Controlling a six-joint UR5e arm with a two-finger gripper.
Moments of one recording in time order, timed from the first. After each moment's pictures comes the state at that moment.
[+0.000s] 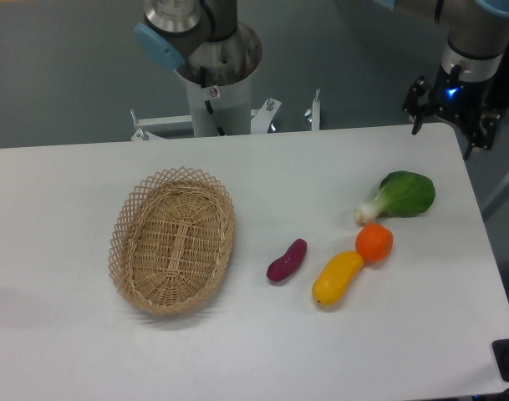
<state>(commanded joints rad) 2.91 -1.77 -1.54 -1.27 1.52 1.64</state>
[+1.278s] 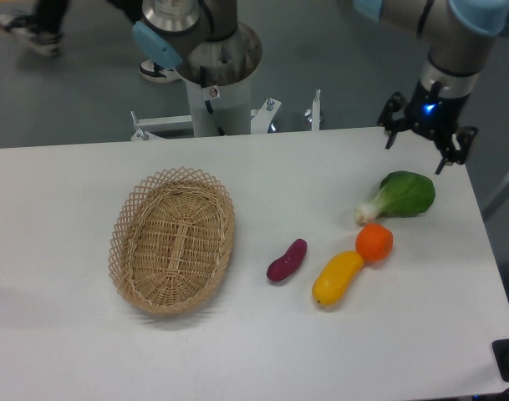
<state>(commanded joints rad) 2.81 -1.75 -1.67 -1.21 1.45 1.39</state>
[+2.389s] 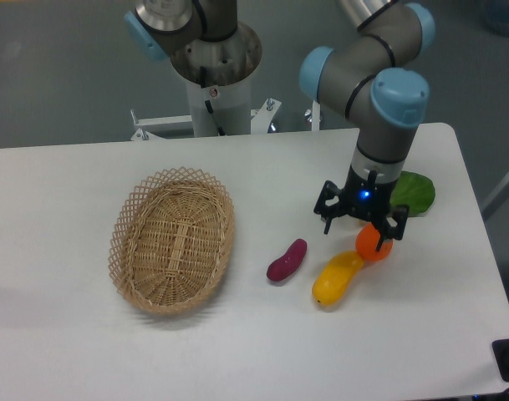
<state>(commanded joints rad) 2.67 -1.95 -1.73 -0.85 1.31 1.07</state>
